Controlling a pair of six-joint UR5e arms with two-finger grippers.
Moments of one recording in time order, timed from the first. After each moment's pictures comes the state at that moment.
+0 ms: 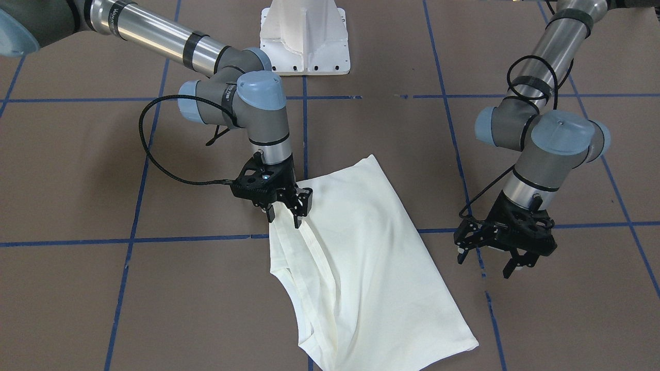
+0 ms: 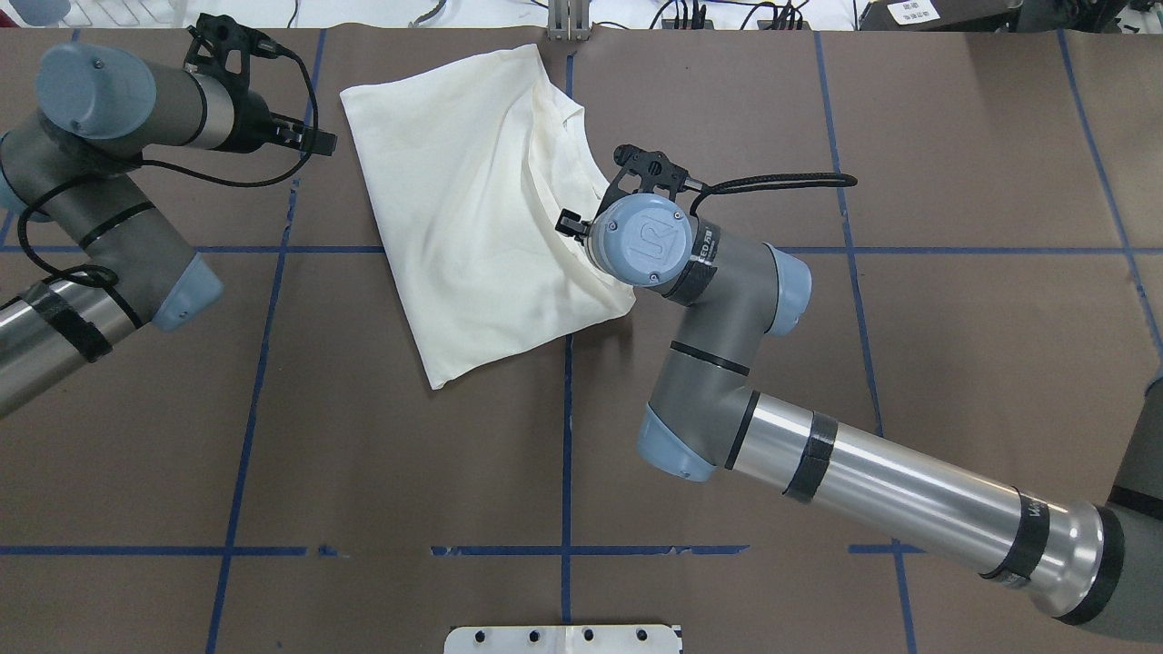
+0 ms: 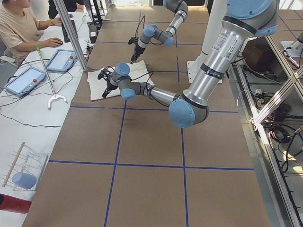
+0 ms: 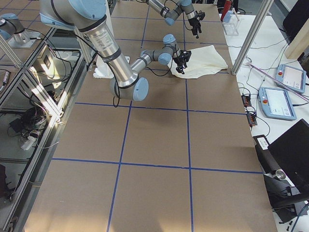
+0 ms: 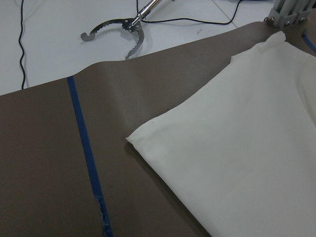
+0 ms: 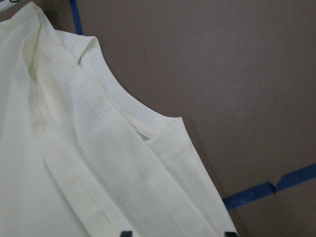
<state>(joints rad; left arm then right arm) -0.92 -2.08 -1.28 -2.42 -1.83 -0.68 0.53 -0.79 1.34 -1.20 1.50 1.59</state>
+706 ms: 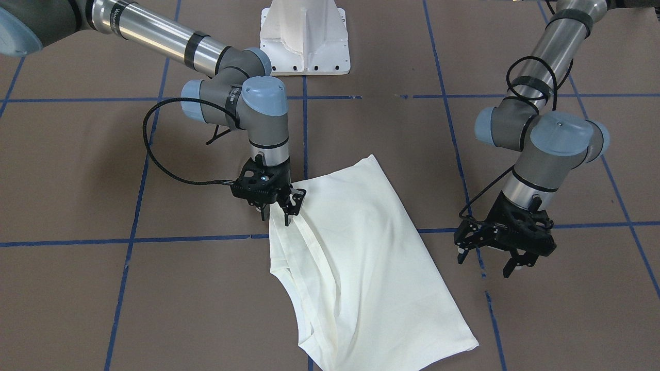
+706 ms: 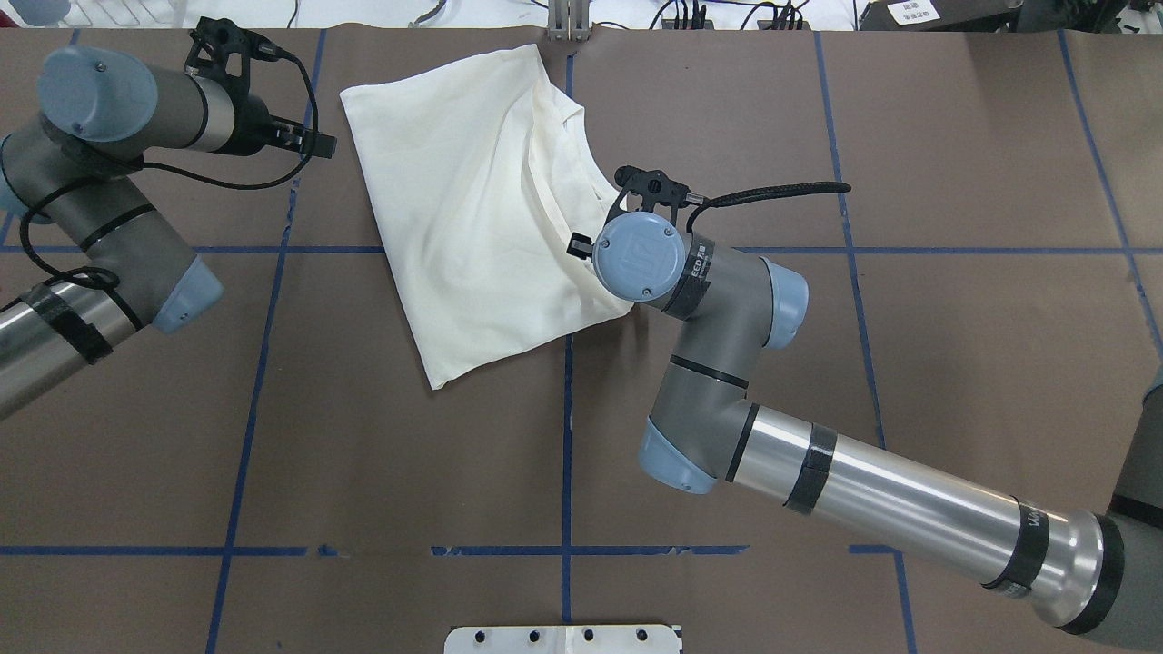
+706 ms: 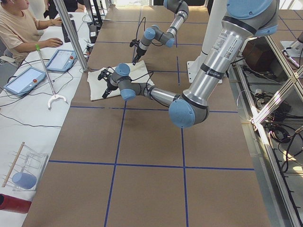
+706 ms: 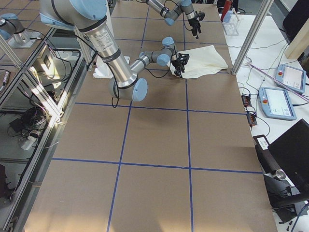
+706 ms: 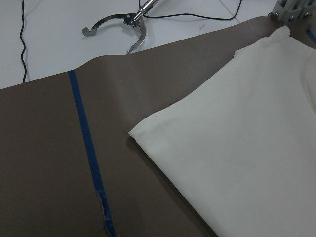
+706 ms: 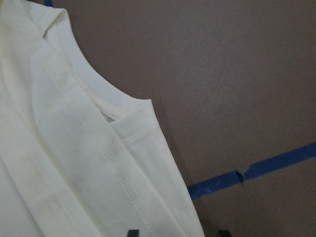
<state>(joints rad) -0.92 -2.08 -1.28 -2.42 -1.83 -0.69 0.51 -0.80 1.34 -1.26 1.50 1.55</state>
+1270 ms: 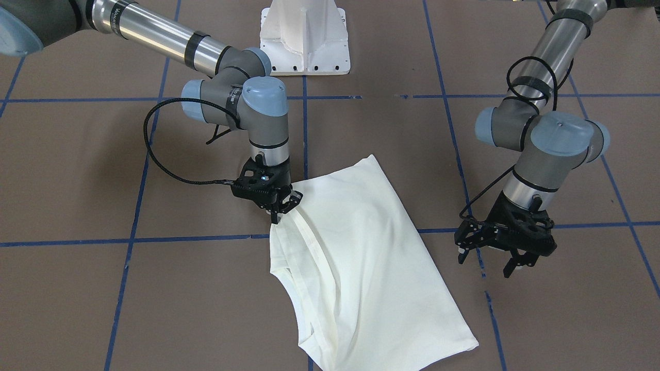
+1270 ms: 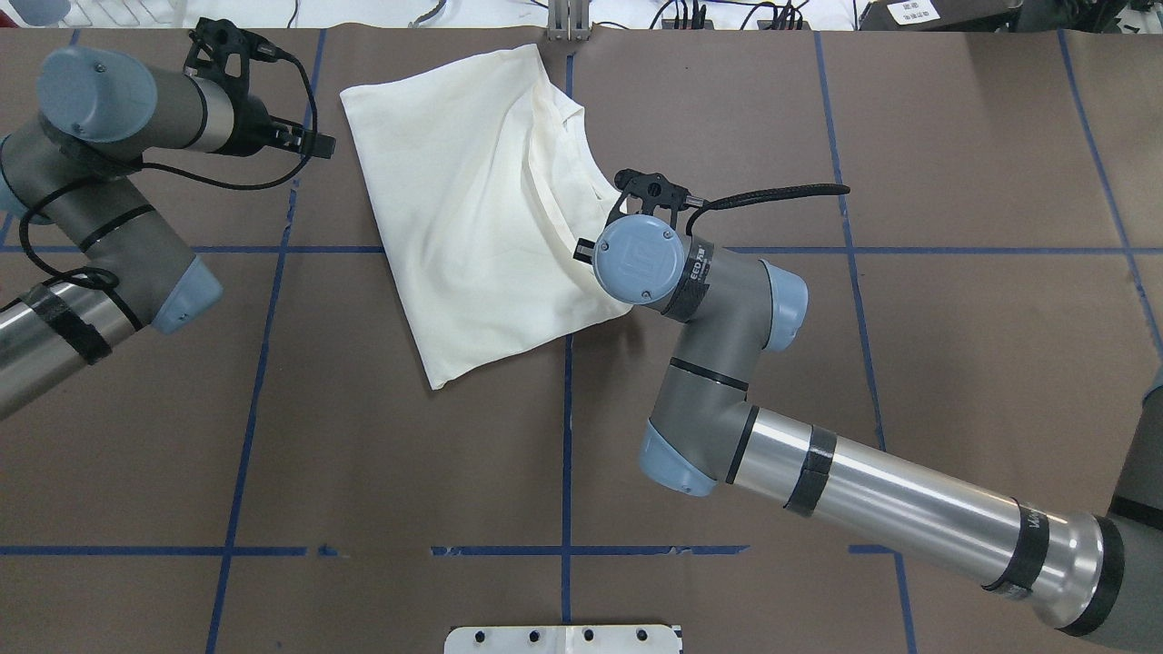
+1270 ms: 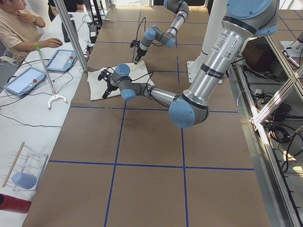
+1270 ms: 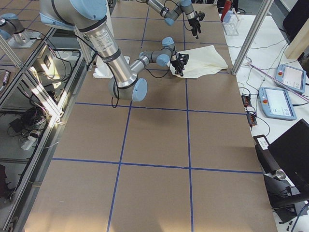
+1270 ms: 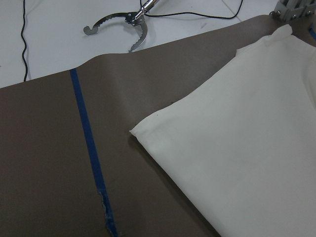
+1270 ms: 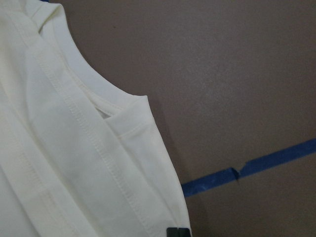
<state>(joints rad) -0.92 -2.08 -1.28 -2.42 -1.83 -0.69 0.51 -0.80 1.34 -1.27 1.49 1.55</state>
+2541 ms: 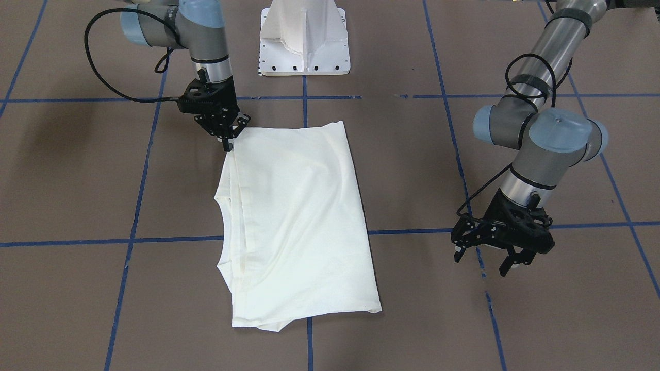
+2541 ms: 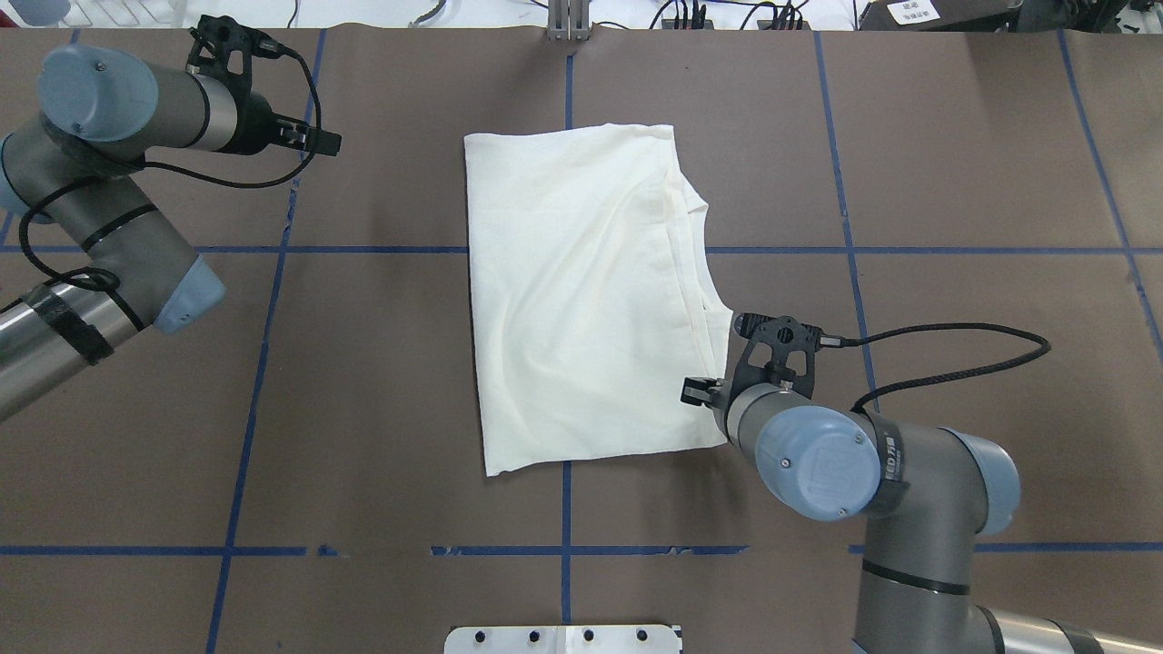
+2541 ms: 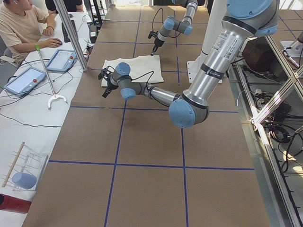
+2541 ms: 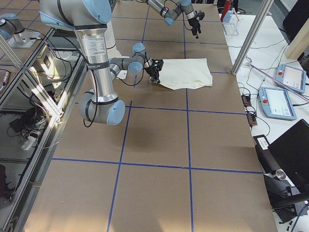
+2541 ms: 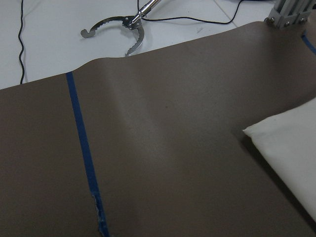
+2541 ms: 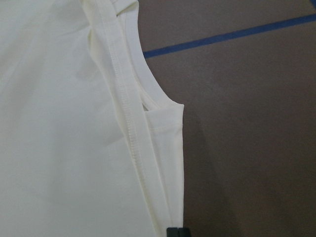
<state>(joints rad) -0.92 -2.08 -1.30 -2.43 -1.83 -0.72 0.28 -1.32 1.96 -1.39 1.33 1.57</state>
